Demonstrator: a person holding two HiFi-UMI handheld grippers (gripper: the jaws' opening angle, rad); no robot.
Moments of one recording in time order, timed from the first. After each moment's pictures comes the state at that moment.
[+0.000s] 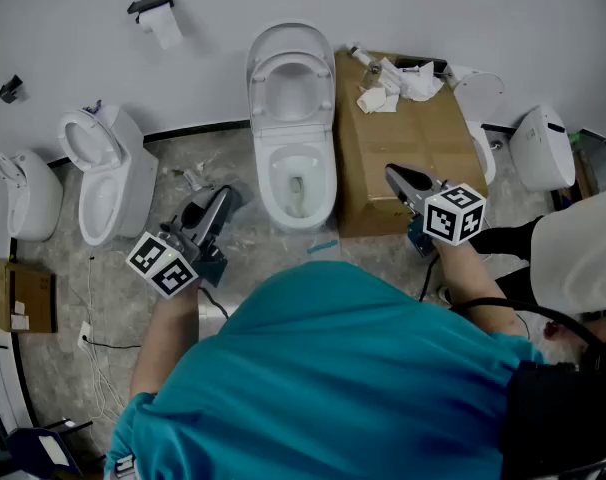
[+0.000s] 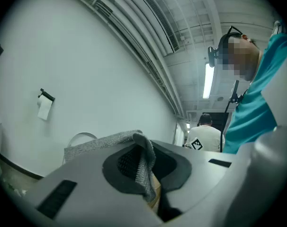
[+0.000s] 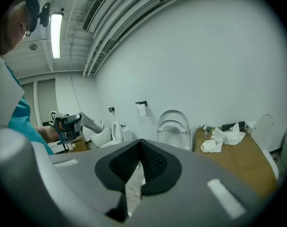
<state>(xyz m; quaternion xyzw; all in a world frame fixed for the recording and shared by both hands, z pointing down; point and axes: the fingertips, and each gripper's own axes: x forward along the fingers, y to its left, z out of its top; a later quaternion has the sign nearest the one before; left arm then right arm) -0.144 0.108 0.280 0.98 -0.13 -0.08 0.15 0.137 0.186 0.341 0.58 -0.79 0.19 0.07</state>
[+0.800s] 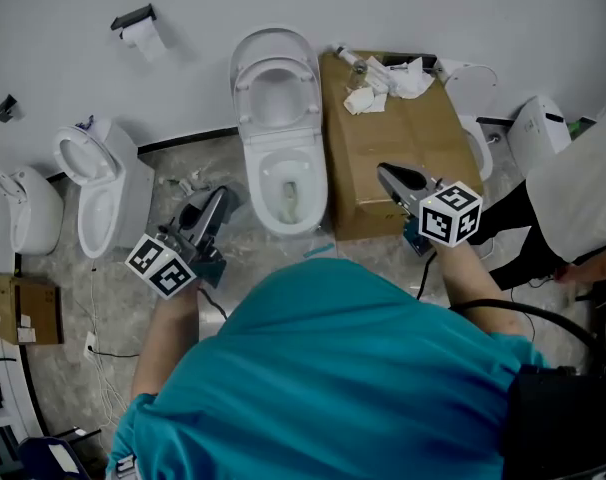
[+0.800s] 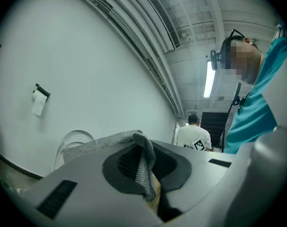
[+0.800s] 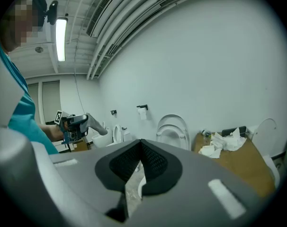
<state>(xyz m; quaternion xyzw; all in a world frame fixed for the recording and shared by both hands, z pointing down) -0.086 0.106 0.280 0.98 -0.12 -0.07 0.16 0.176 0.193 0.334 0.57 -0.80 0.17 0.05</state>
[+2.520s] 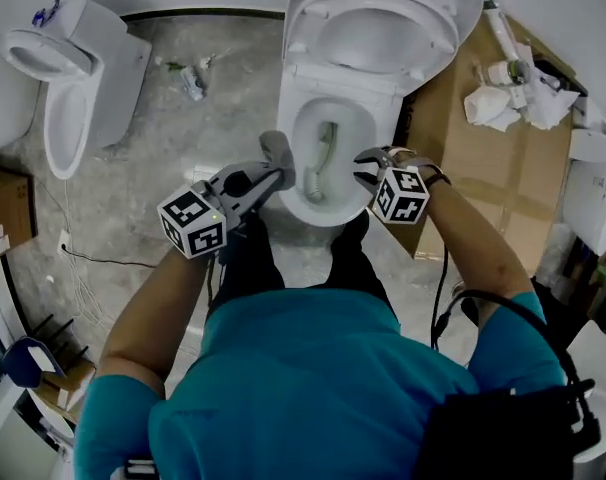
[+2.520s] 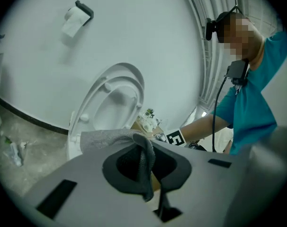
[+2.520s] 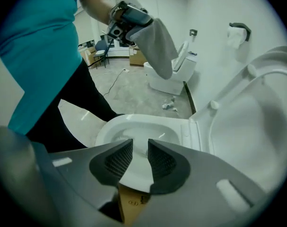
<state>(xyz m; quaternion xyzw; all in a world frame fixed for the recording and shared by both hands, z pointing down) -0.008 -0.155 0.613 0.92 -0.12 0.11 0.36 0.127 -0.093 0.766 0.08 -0.84 0.04 0.54</state>
